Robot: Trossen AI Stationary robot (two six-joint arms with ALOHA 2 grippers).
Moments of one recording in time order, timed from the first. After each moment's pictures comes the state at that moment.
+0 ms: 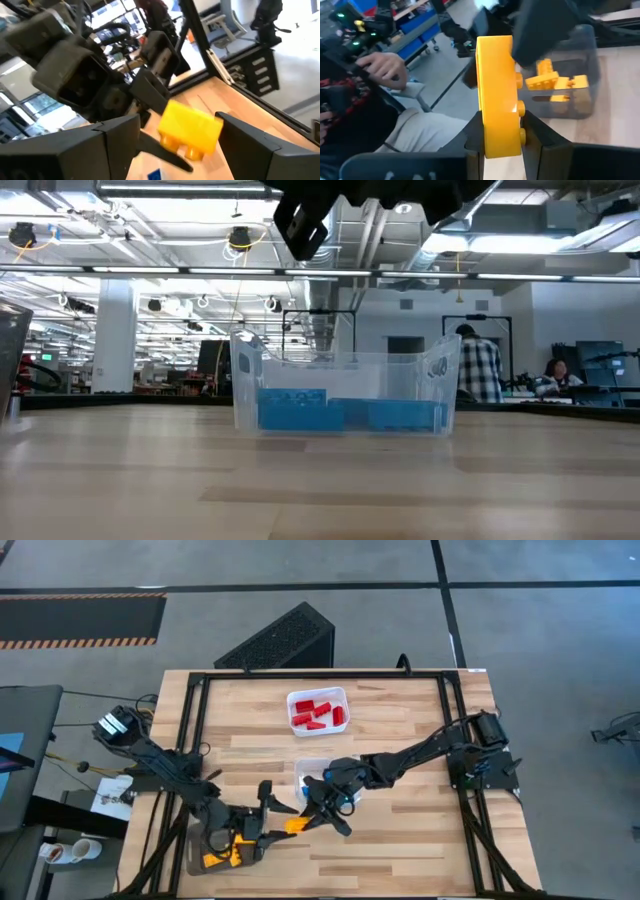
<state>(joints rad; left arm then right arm) -0.68 1.48 0.61 0.83 -0.60 0.41 0.22 1.87 1.19 0.42 -0.46 0.28</state>
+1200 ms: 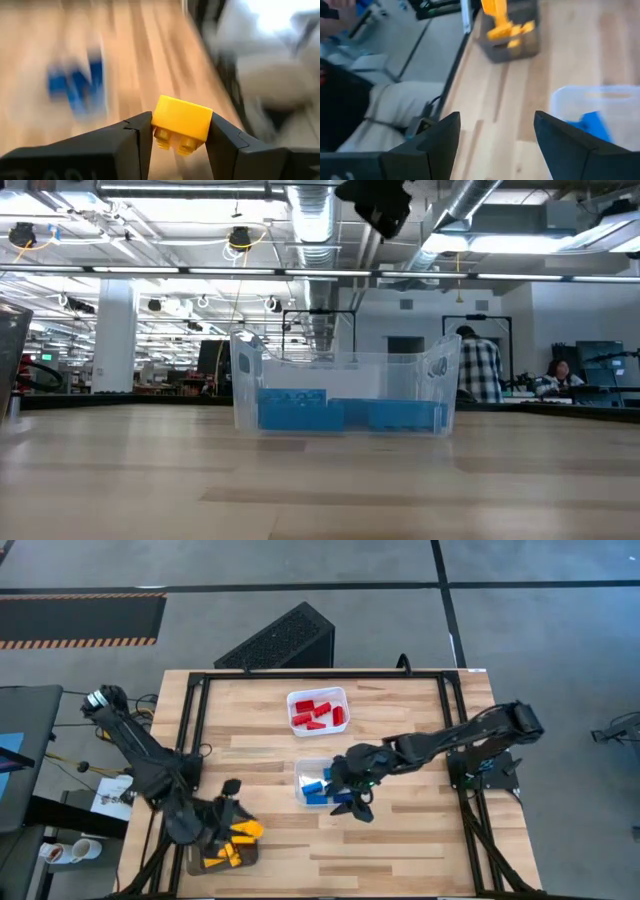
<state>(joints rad) -0.86 1.10 0.82 -0.38 -0.52 -0.43 0.20 1.58 1.21 -0.22 -0.30 0.27</state>
